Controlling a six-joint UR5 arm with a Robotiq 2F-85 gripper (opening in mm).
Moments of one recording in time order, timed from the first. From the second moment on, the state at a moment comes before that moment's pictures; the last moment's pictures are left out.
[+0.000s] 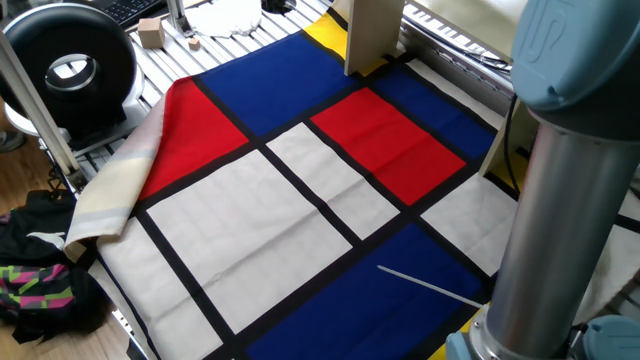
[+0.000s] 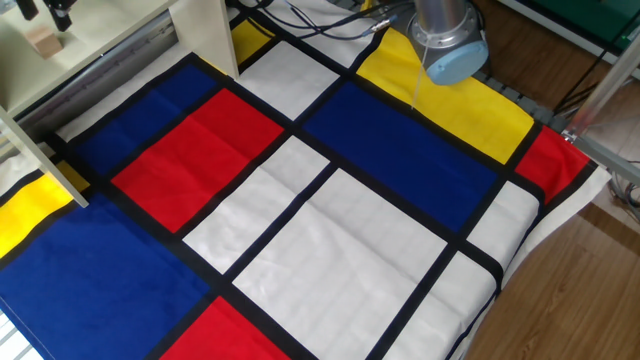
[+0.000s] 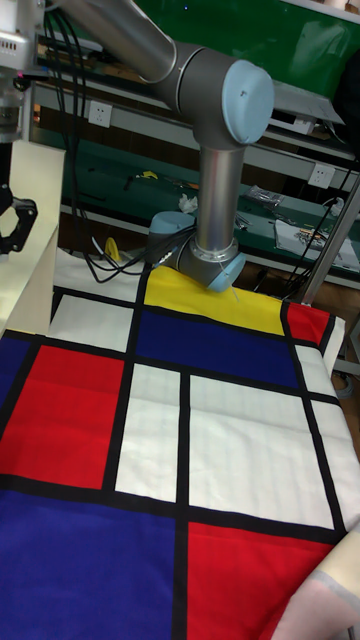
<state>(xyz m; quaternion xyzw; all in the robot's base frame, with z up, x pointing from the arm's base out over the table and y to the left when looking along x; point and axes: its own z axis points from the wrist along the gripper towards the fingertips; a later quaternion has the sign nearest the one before) 0.605 -0.271 0.290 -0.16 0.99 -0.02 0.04</state>
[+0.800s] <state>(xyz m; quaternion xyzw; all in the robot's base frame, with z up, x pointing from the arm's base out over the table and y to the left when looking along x) 0.626 -0.270 0.278 -0.17 0.98 -0.01 0.05</state>
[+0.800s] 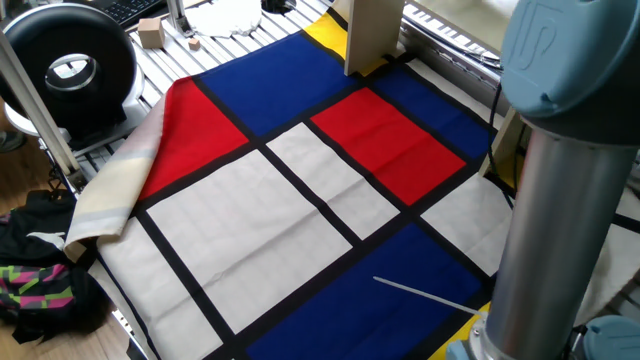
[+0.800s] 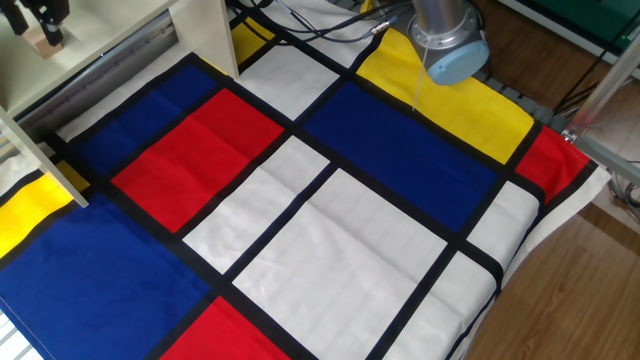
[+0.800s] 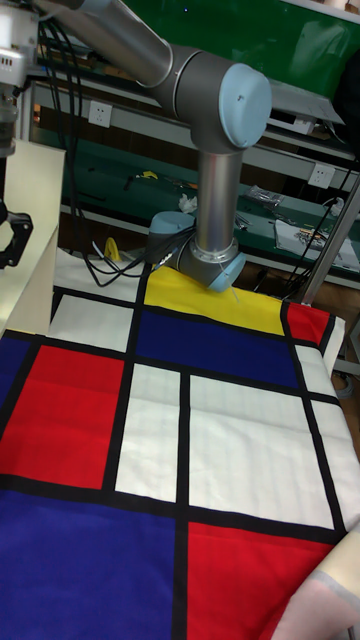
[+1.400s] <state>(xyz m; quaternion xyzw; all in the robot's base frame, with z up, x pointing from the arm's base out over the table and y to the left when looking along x) 0.635 -0.272 0.270 -0.17 0.98 -0.01 0.05</state>
